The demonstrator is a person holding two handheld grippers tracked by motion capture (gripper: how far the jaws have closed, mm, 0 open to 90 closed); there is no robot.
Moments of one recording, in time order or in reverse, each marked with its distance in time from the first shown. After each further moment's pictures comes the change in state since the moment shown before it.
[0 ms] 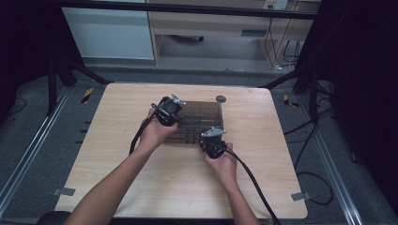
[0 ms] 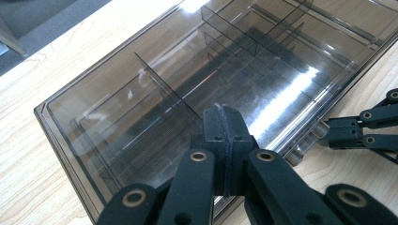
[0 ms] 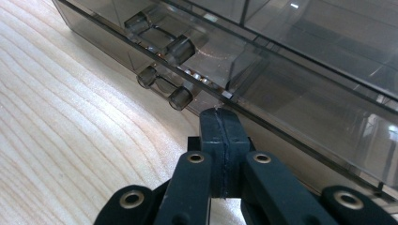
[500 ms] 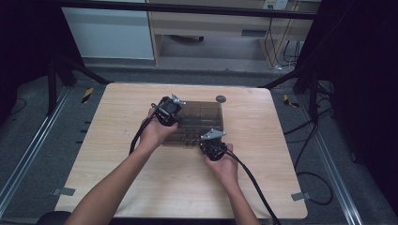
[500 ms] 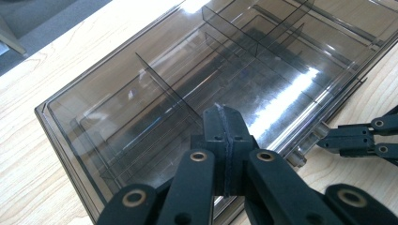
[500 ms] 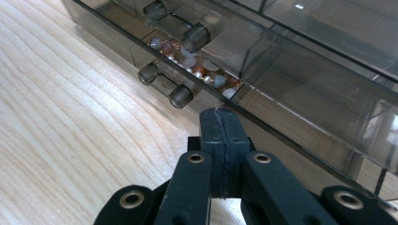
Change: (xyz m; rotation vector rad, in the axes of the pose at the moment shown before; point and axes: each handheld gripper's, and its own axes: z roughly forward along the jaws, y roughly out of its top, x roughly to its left) left arm 0.000 0.000 0.000 -0.003 0.000 -0.006; right arm 0.004 -0.003 -0.005 0.009 0.009 -0.034
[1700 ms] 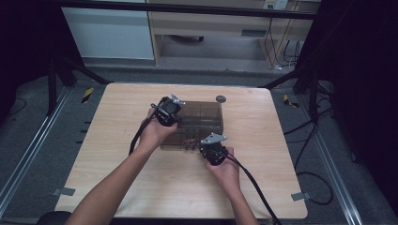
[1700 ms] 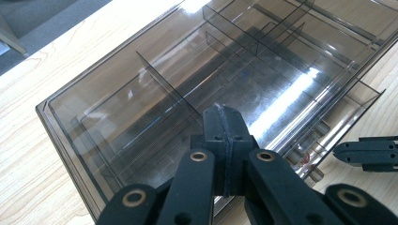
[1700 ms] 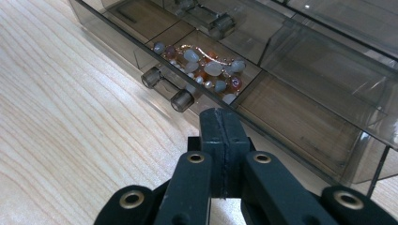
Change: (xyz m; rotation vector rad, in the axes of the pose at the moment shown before) left arm 0.000 -0.001 -0.001 -0.002 0.001 -0.007; right arm 0.009 -0.007 -0.013 -0.010 0.015 -0.034
